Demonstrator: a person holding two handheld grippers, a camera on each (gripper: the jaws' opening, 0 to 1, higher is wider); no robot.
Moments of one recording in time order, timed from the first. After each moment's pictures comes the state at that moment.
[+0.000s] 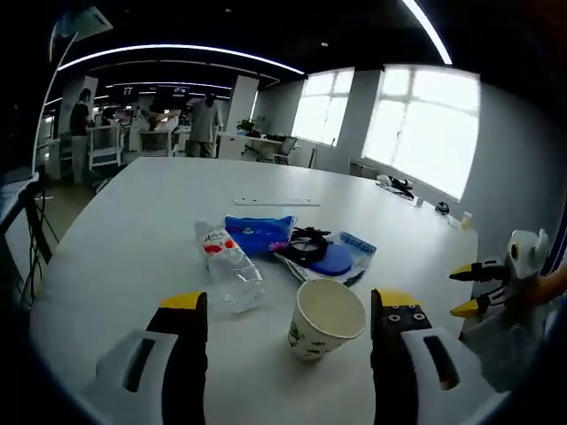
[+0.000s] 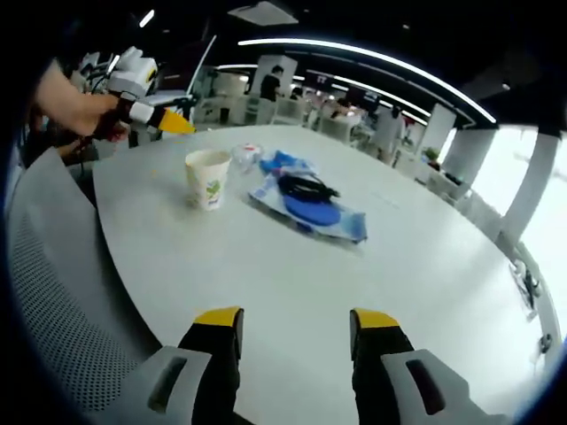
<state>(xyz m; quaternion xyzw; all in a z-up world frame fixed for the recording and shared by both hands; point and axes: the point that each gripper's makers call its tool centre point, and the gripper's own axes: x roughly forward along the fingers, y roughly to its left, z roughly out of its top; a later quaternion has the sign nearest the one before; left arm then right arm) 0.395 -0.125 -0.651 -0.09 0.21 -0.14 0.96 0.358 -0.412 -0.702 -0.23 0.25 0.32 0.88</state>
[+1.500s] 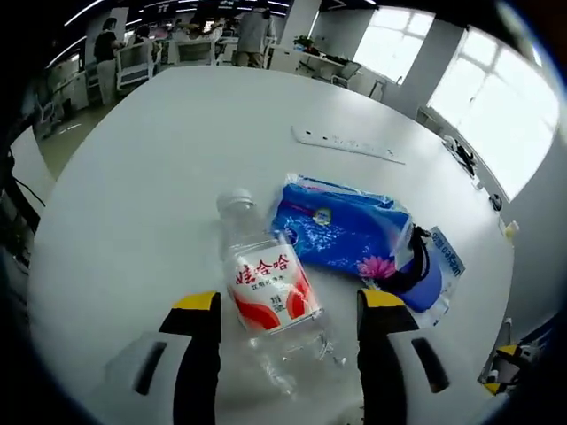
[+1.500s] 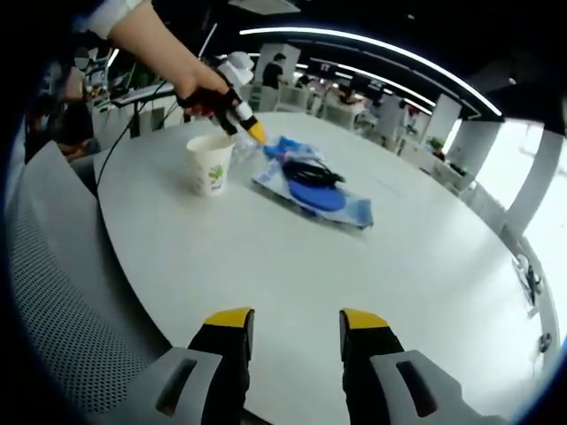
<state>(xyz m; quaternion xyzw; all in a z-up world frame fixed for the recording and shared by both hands) 0.536 -0.089 -0.739 -0.15 0.44 -0.03 0.88 0.355 -0.413 -0.714 -0.24 0.29 0.32 0.87</state>
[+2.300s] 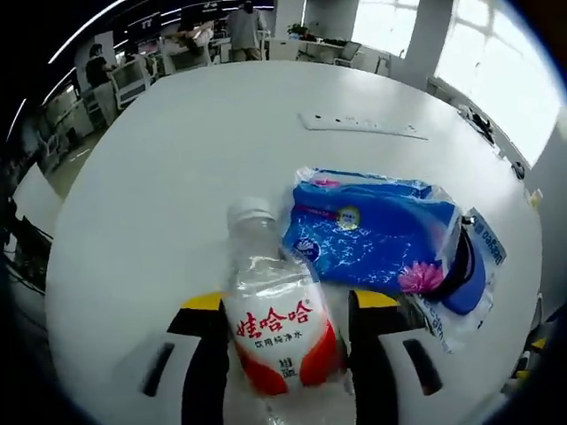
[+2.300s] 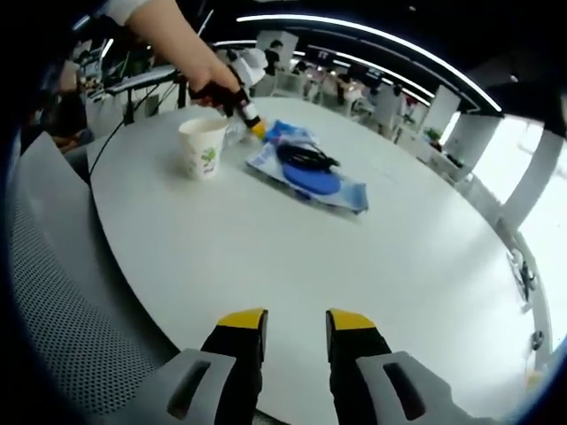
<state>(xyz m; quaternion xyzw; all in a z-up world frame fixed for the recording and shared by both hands) 0.559 -0.079 -0.761 -0.05 0.46 0.00 0.89 0.354 -0.429 -0.723 -0.27 0.31 0.30 0.86</state>
